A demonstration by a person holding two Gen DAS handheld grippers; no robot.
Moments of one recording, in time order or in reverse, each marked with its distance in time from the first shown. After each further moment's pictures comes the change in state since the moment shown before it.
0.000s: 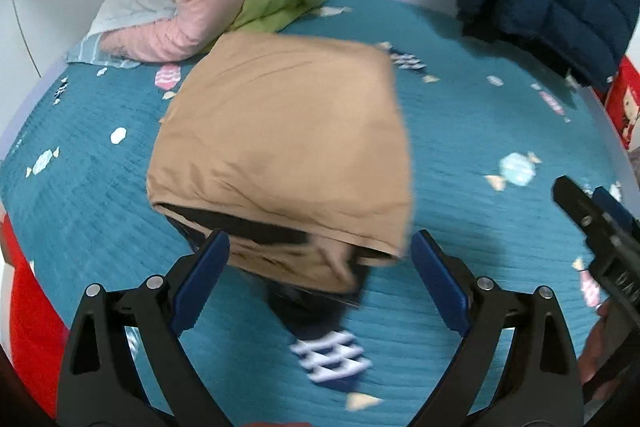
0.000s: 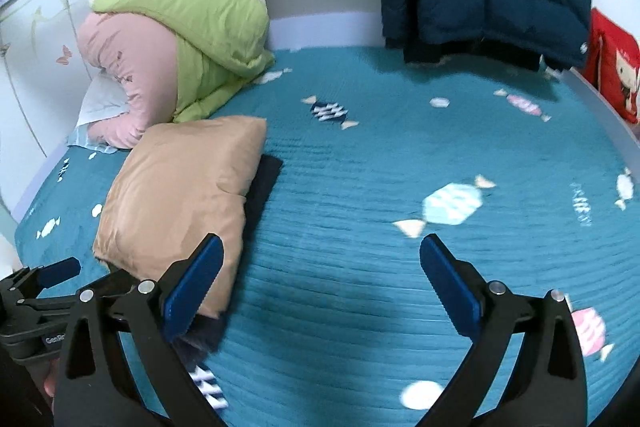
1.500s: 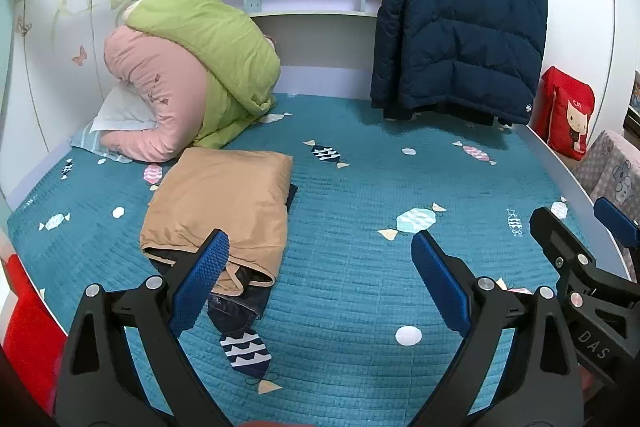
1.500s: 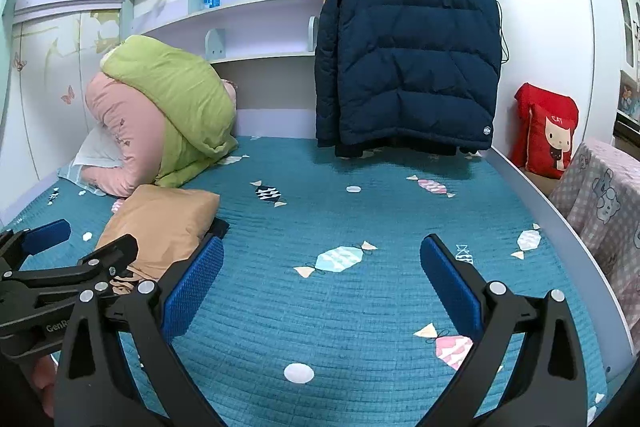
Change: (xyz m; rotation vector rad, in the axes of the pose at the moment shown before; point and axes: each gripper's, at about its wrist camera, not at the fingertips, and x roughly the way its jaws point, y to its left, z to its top) left arm -0.152 -0.123 -0.044 0.105 -0.352 -0.055; right arm -0.166 -0.065 -0.020 -0.046 -0.282 -0.115
